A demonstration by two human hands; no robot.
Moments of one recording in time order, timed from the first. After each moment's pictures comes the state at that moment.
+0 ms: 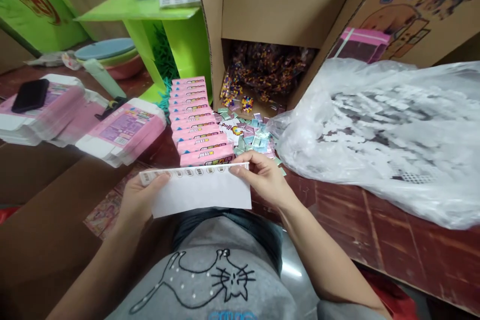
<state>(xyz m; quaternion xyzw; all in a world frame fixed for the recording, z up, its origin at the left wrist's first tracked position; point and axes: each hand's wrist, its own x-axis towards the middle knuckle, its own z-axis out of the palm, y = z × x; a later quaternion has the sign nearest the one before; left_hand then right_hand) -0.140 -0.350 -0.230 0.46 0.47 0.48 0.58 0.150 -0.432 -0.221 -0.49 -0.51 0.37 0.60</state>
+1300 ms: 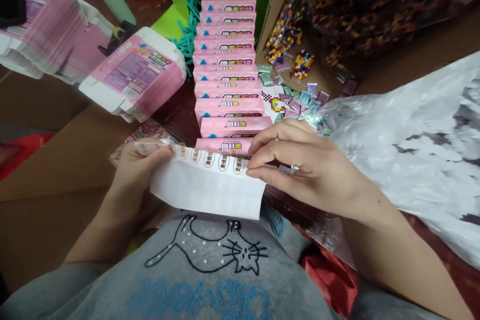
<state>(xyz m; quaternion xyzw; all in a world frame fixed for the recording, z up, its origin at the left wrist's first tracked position) -0.160 -0.327 -0.212 0.45 0.54 0.43 0.57 0.172 -0.380 -0.142 -0.38 -0.84 0.19 0.33</state>
